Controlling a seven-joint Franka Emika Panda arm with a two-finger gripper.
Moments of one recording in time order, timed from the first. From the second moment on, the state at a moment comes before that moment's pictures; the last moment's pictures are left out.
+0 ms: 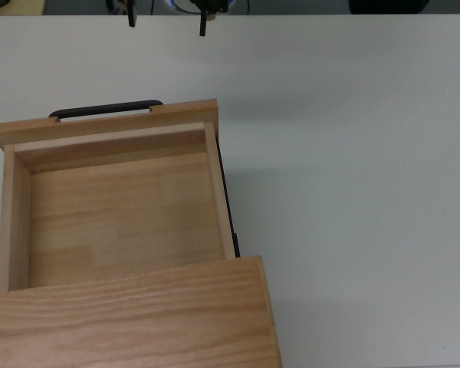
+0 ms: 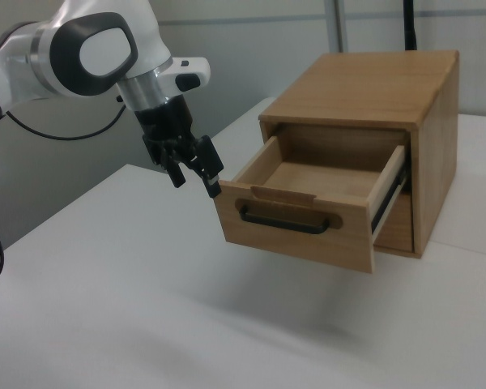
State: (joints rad) arm -0.04 0.10 0.13 -1.37 -0.11 1.54 0.10
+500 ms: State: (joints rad) arm -0.04 0.12 0.13 -1.37 -0.09 1.54 0.05
